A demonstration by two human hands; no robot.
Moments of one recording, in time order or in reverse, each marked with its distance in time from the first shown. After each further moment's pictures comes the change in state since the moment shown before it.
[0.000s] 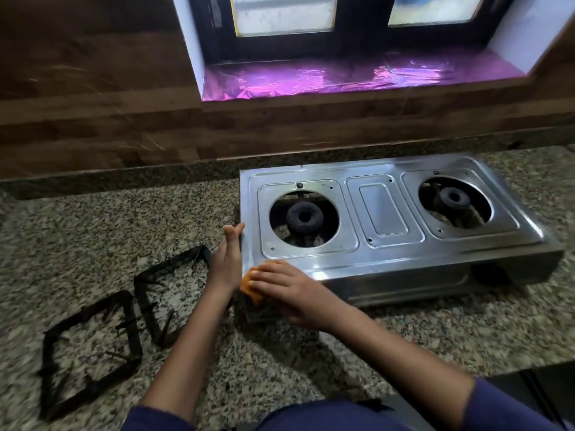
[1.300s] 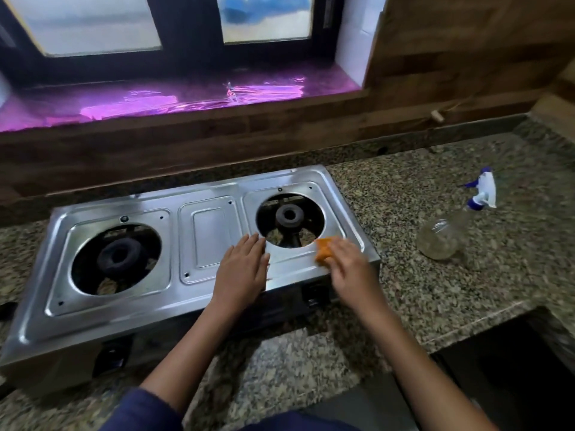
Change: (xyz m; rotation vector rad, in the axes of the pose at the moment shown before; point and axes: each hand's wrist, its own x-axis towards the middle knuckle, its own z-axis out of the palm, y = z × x) left_hand -0.028 0.107 0.349 0.812 -0.213 0.505; right_hand -0.315 0.189 -0.196 -0.178 0.417 0.921
